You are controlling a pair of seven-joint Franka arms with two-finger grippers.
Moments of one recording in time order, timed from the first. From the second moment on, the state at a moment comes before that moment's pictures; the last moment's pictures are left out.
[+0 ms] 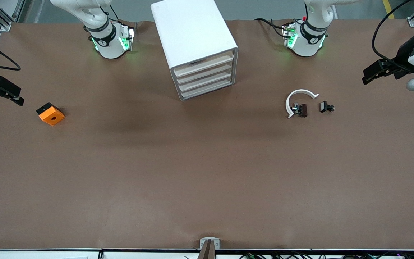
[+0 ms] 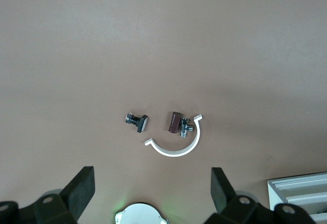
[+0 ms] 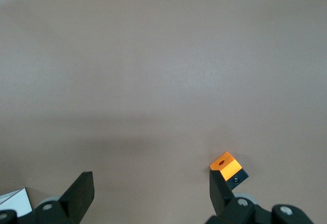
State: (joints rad) left arm 0.07 -0.08 -0.13 -1.63 0.00 1.46 -0.21; right arm 0.03 -0.02 -0.09 -1.59 0.00 1.65 -0.09
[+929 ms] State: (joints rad) left arm 0.07 0.20 -0.13 -1.49 0.00 1.47 -0.18; right arm 0.03 -0.02 -0.09 -1.59 0.00 1.65 -0.09
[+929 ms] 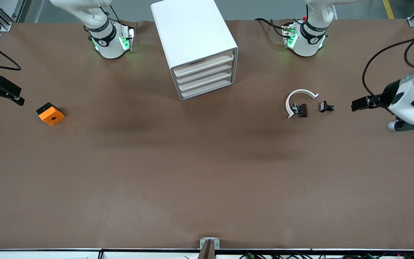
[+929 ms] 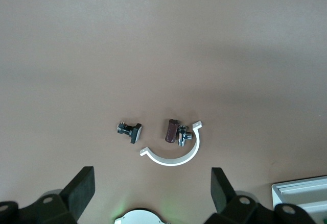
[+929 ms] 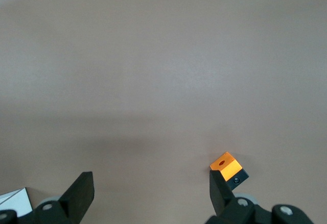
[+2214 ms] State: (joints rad) left arm -0.26 0.52 -0.16 -1.46 -0.22 1.54 -1.18; right arm 0.11 -0.01 -0.08 -1.58 0.01 1.57 0.08
